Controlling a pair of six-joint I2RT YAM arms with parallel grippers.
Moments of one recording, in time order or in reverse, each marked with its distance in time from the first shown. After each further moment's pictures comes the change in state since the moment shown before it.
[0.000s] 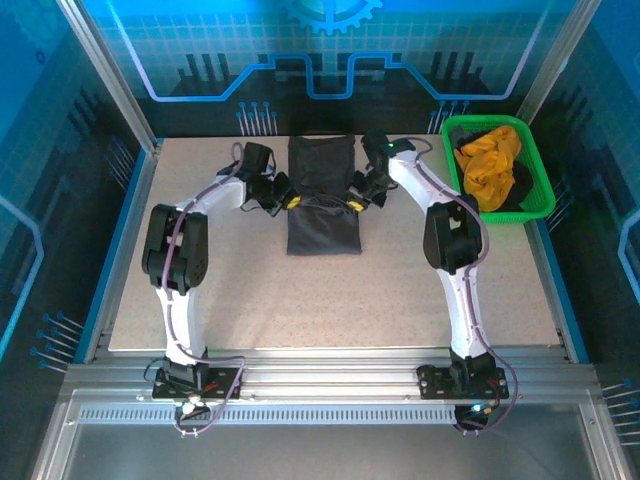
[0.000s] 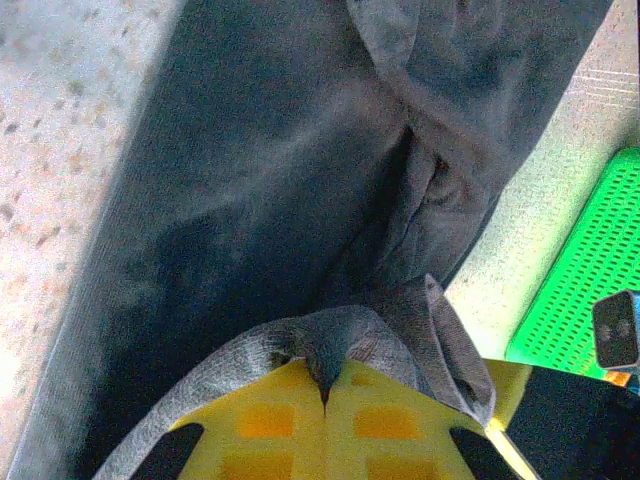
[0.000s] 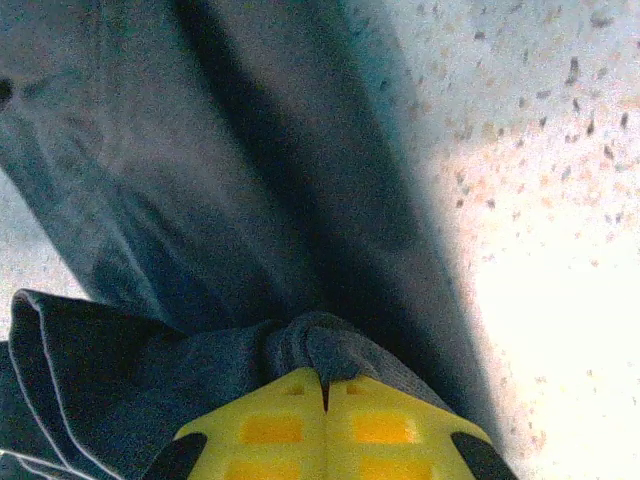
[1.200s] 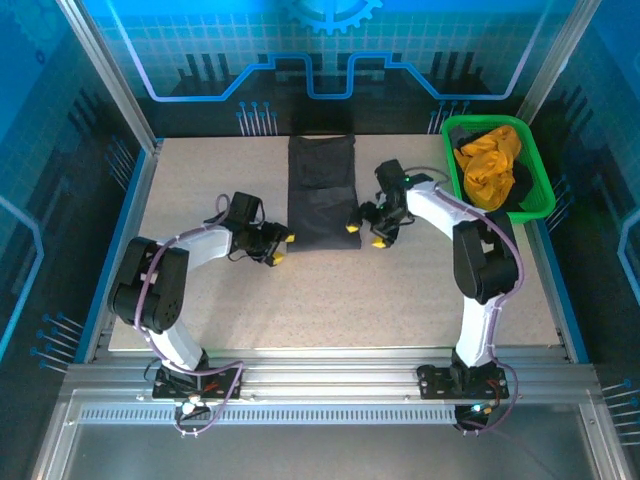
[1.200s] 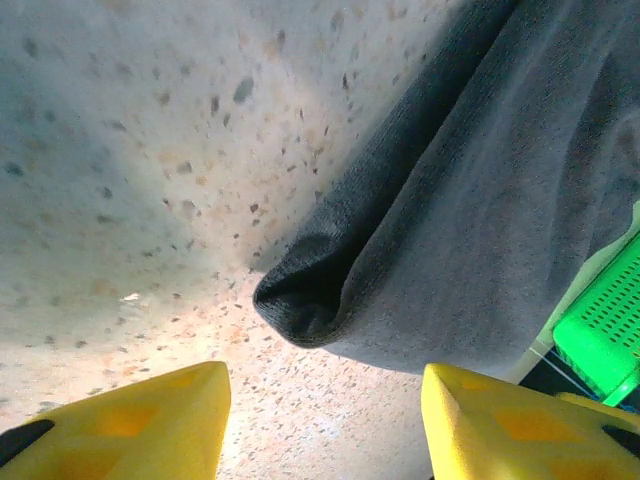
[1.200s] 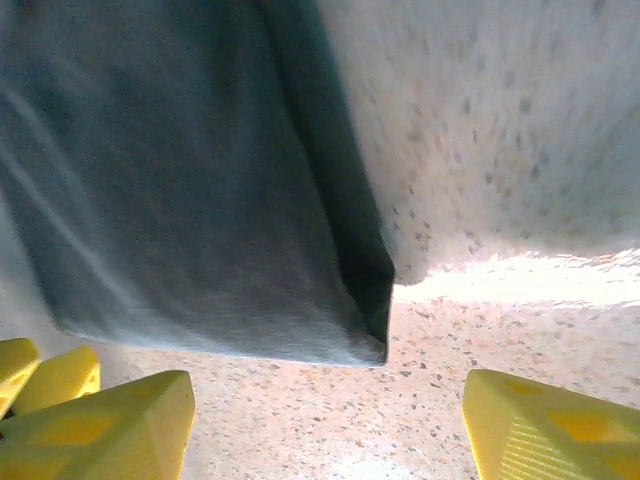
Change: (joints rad) left arm -0.041 -0.351 -0.632 0.222 0.001 -0.247; right arm 0.027 -0.420 -0.726 0.309 -0.048 -0.008
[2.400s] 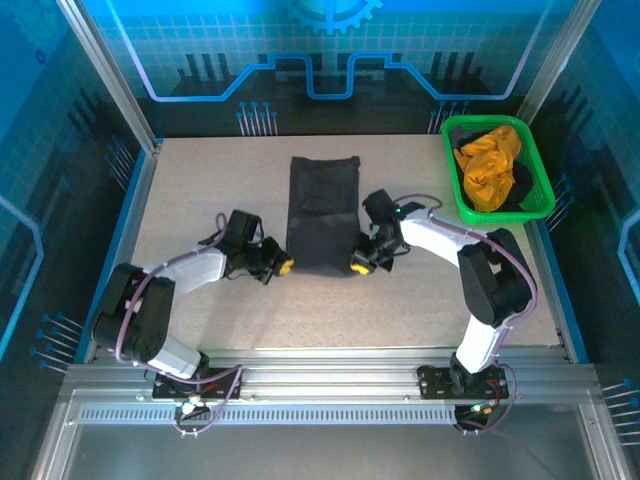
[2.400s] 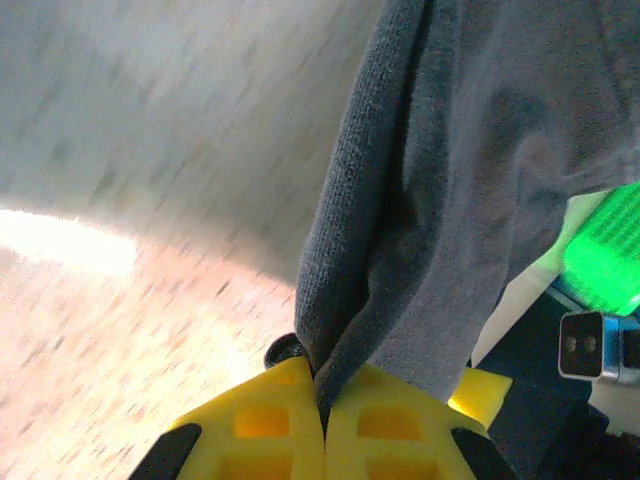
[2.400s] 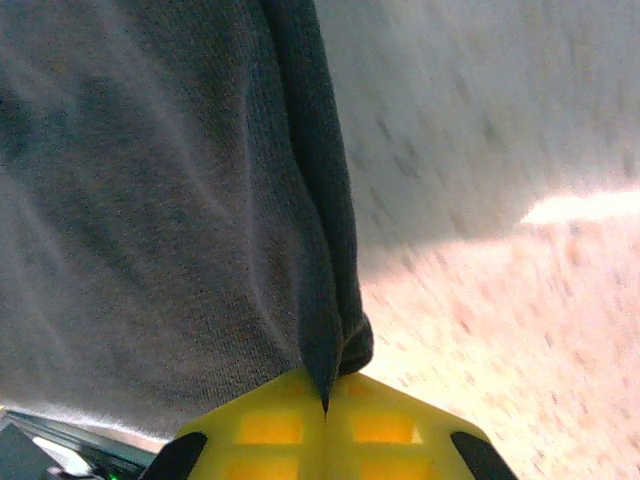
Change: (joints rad) left arm -0.078 -0.229 -0.216 0.011 0.066 -0.033; right arm 0.148 -0.200 -0.287 0.040 0.014 0.130
